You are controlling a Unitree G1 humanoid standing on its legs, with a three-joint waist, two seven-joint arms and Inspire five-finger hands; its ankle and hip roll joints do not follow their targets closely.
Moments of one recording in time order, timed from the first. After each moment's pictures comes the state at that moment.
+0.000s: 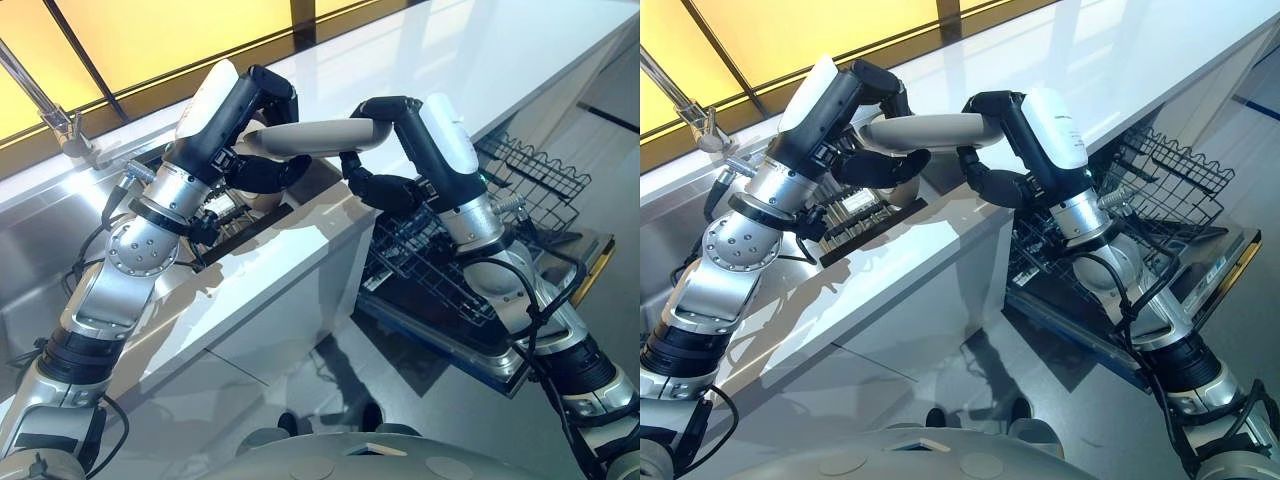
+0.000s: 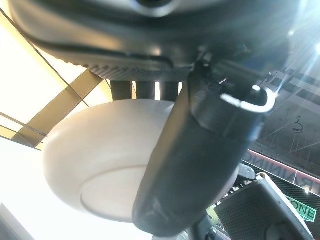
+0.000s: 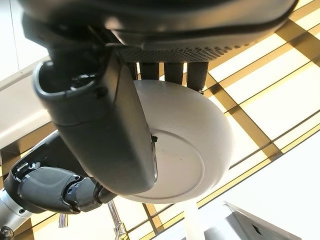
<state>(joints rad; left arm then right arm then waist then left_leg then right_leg) -0.34 0.73 -0.13 -0.34 0.02 -0.11 -0.05 -0.31 -0.69 0.30 -0.32 -0.32 -0.17 -0.17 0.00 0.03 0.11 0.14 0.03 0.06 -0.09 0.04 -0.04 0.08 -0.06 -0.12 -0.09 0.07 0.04</state>
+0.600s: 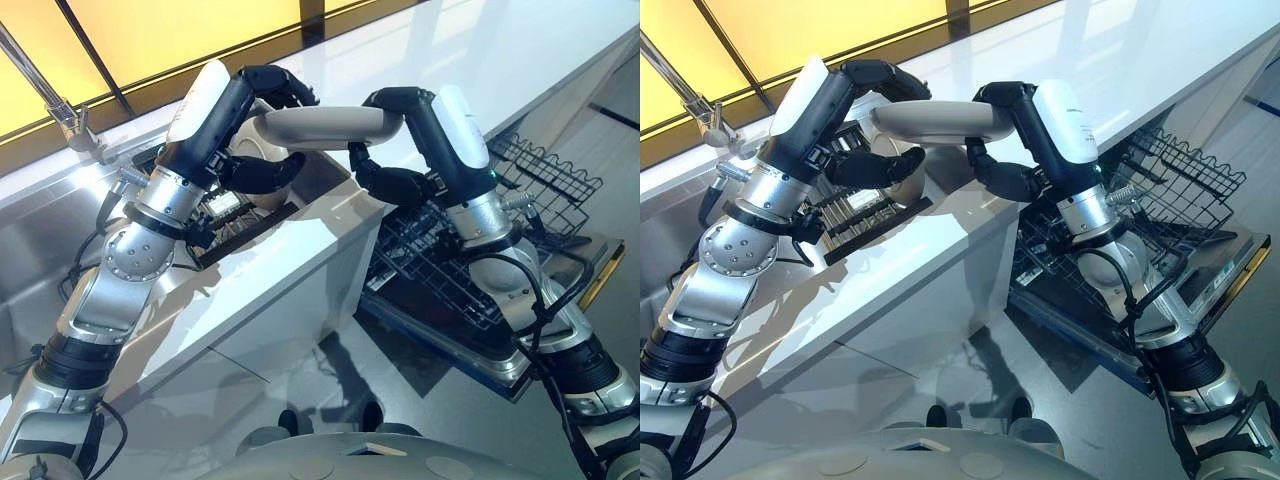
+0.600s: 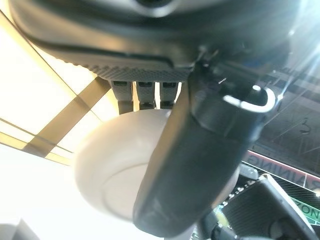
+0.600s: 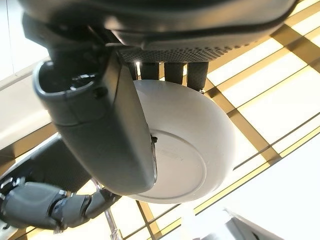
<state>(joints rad) -0.28 0.74 -0.10 -0.34 0.05 -0.14 -0.03 -0.31 -0.69 0.24 -0.32 -0.32 -0.16 -0.17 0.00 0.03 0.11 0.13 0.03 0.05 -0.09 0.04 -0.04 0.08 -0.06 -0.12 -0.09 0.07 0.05</state>
